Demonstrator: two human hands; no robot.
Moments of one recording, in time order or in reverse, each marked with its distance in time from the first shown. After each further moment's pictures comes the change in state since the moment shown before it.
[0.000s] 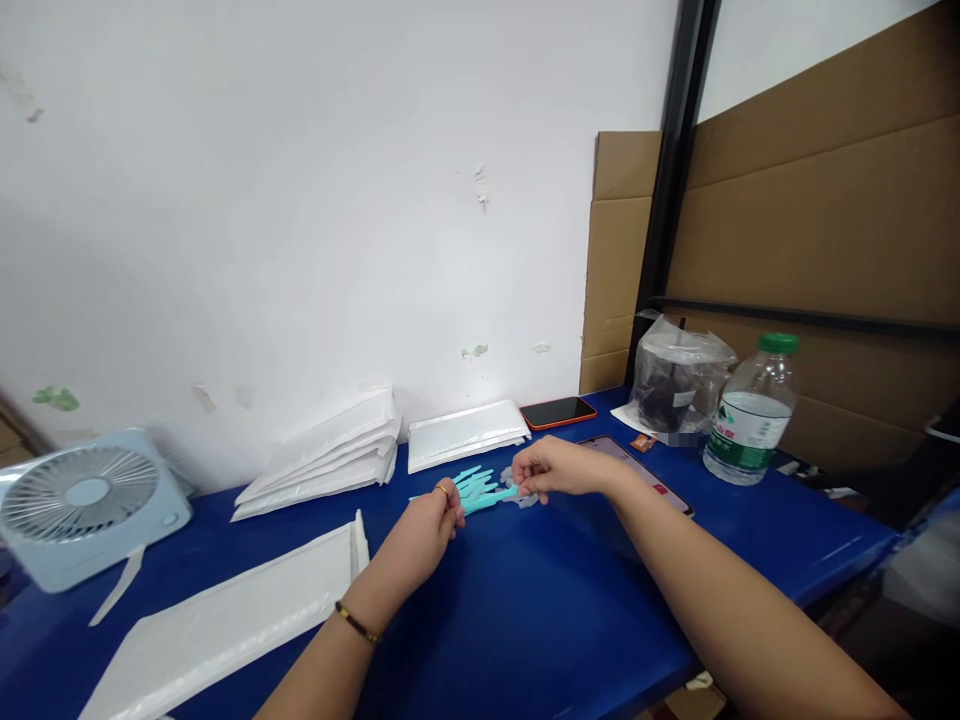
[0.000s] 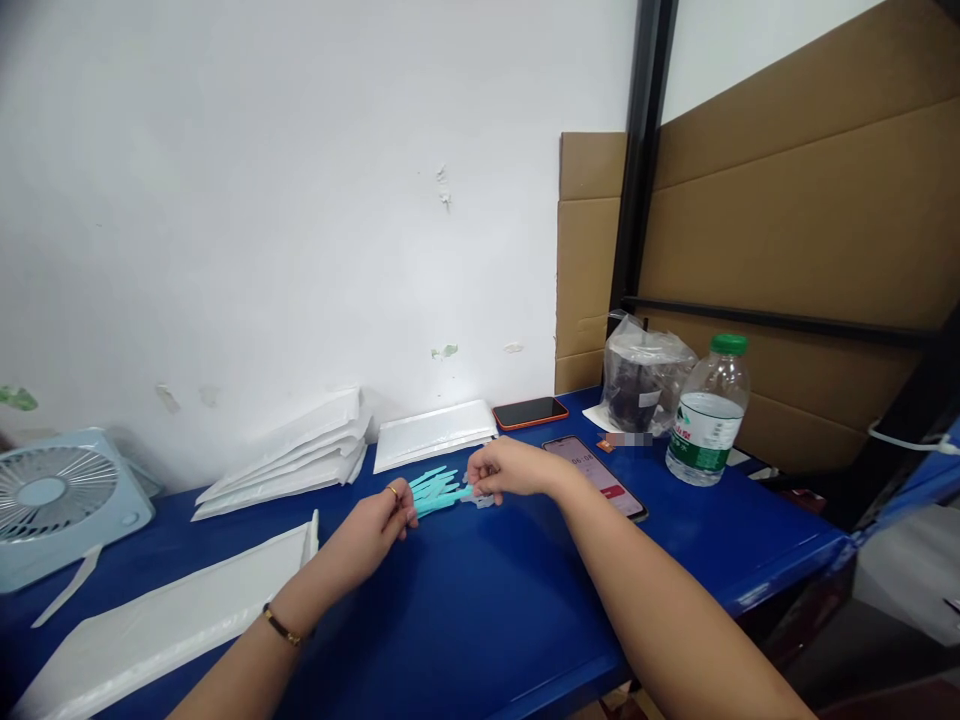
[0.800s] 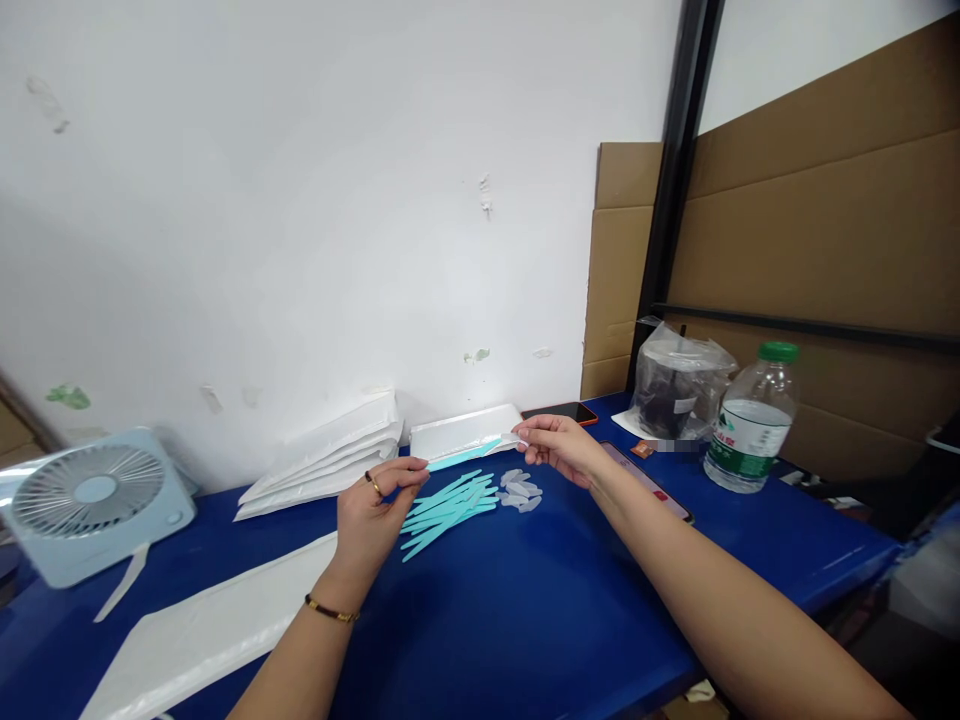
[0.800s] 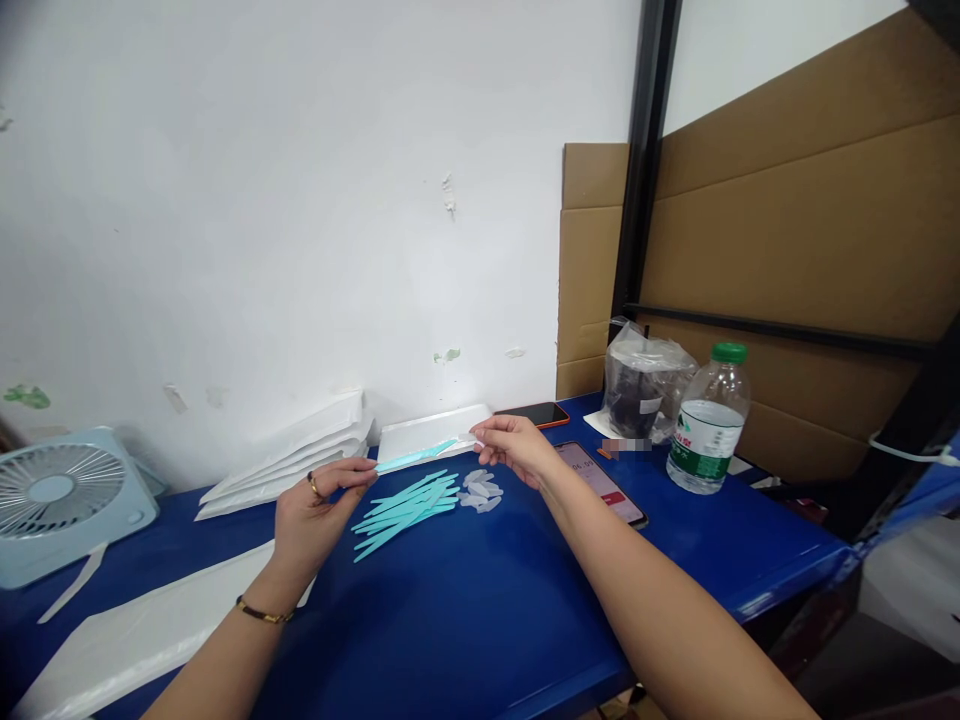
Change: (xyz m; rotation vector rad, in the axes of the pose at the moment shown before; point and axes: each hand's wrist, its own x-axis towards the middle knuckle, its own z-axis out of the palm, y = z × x) left_hand -0.004 -0.026 -0.030 -0.001 0.791 0.392; right_hand 0.016 0.012 0.002 0.972 0.539 0.025
